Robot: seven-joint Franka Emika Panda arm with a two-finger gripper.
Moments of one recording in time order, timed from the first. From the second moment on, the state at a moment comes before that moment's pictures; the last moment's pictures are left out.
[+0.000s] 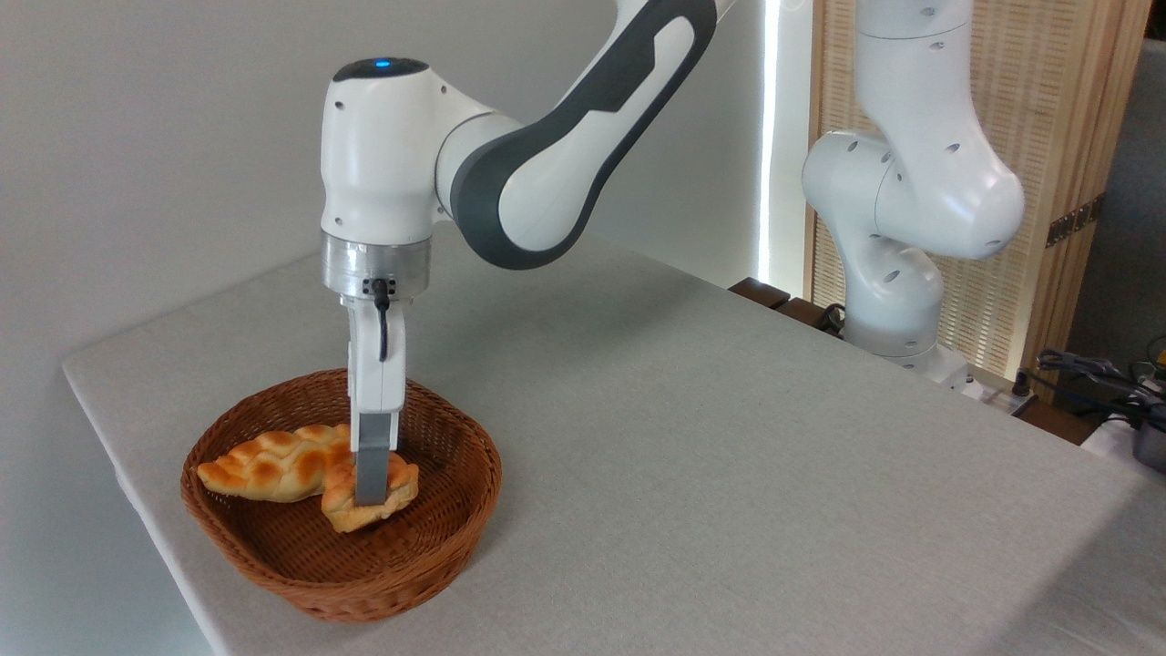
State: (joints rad) arm -0.01 0.10 -0.20 -2.03 0.08 2.45 0.93
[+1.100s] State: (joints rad) arm -0.03 -0.28 -0.10 -2.30 0.02 2.00 1.02
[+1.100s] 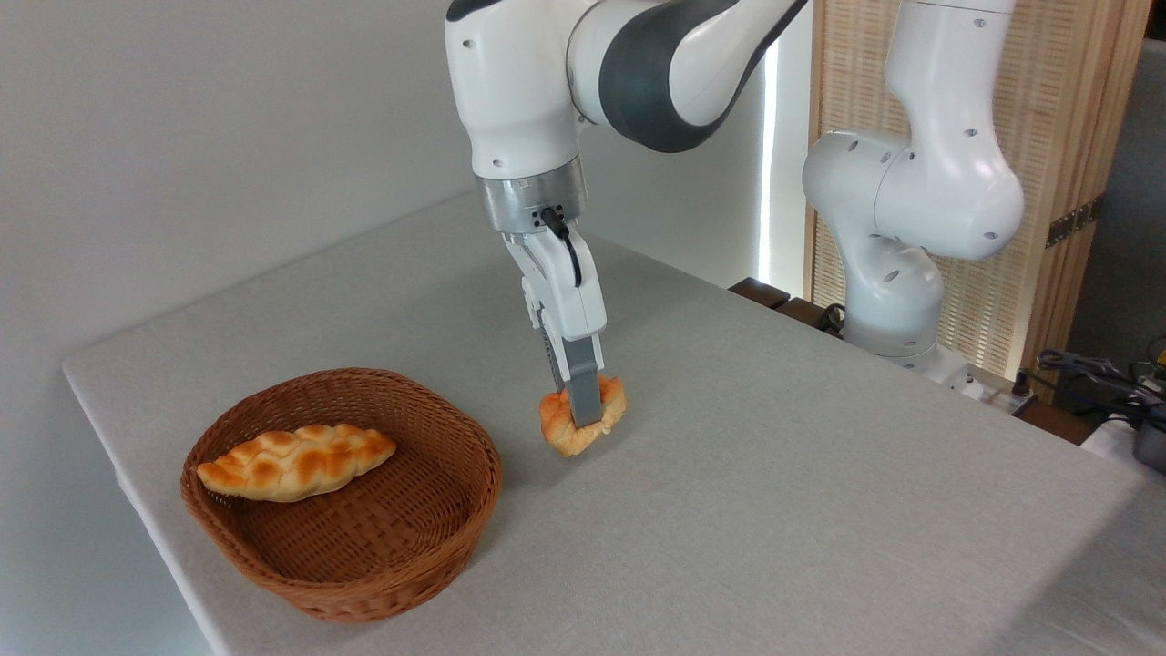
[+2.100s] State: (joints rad) arm -0.03 -0.28 -0.10 -2.32 0.02 2.00 1.02
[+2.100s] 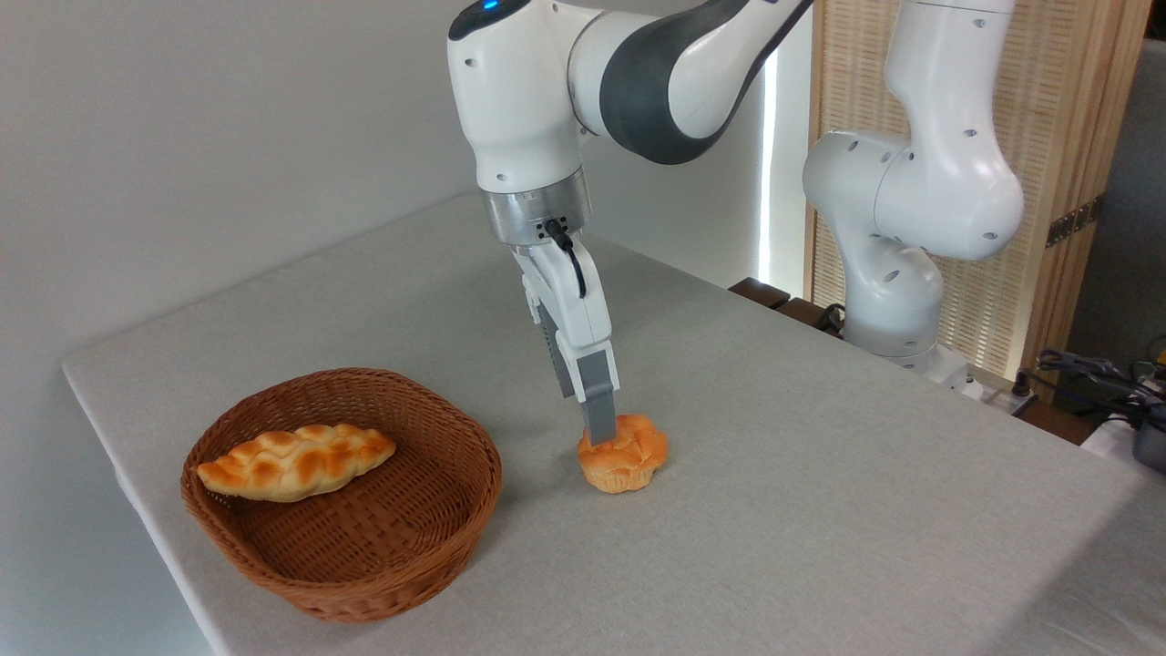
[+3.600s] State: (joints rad) arm -0.02 -0.03 -0.05 -1.62 -0.04 1.70 0.69
